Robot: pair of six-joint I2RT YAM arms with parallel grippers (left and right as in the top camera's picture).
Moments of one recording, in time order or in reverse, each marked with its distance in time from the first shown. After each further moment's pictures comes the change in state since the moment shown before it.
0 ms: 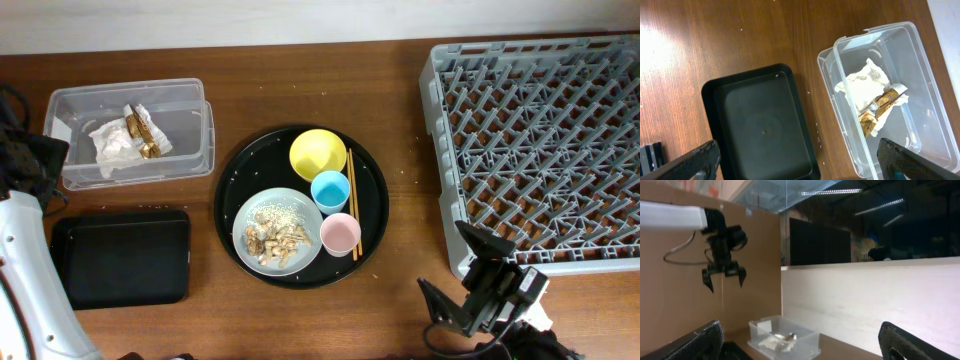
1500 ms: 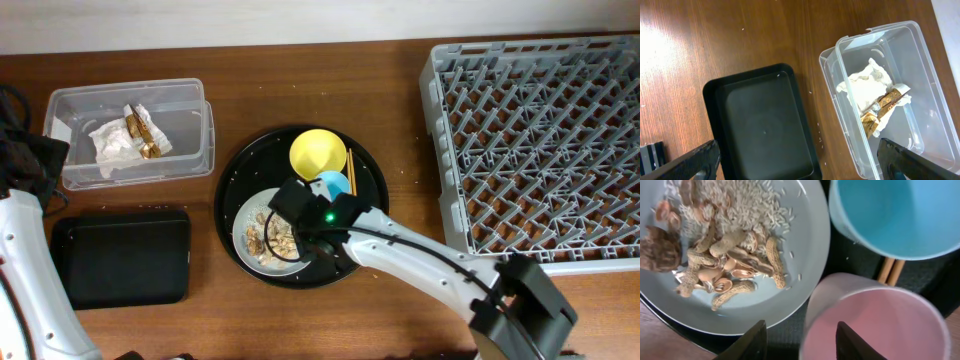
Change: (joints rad) left arm 0.001 0.005 -0.002 -0.002 -0.003 0.000; right arm 1.025 1.757 1.260 -1.564 0.985 -0.056
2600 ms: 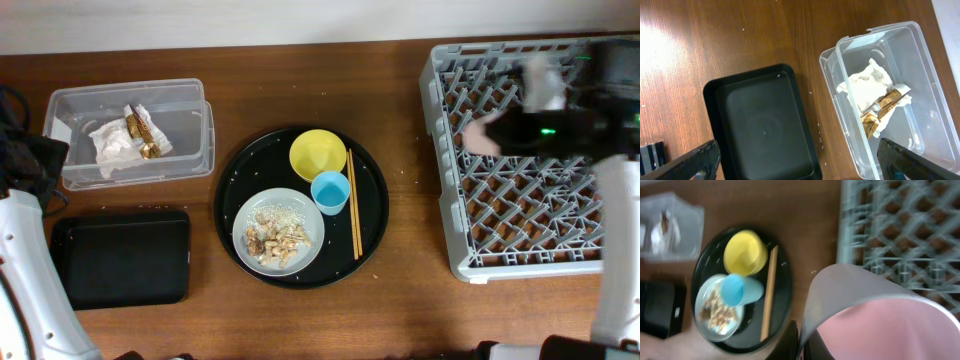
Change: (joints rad) left arm 0.000 0.000 0.000 0.000 0.000 0.000; right arm -1.165 -0.243 0.427 -0.437 -0.664 -0.735
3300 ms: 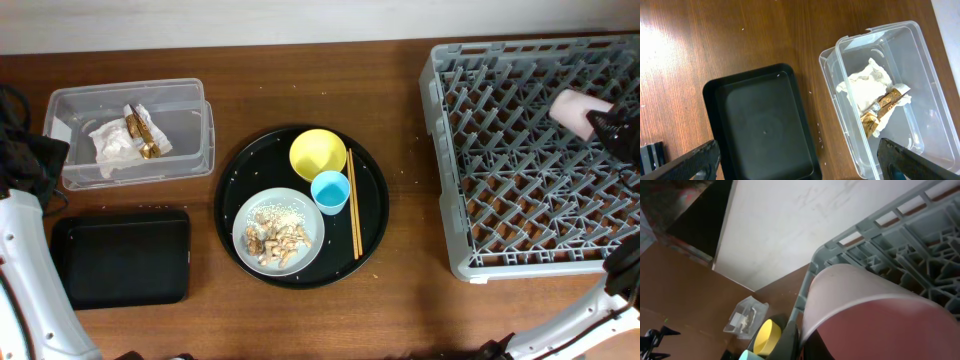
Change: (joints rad) left arm 0.000 0.000 0.000 0.001 0.000 0.000; right arm -0.573 0.639 -0.009 0.491 -0.936 -0.190
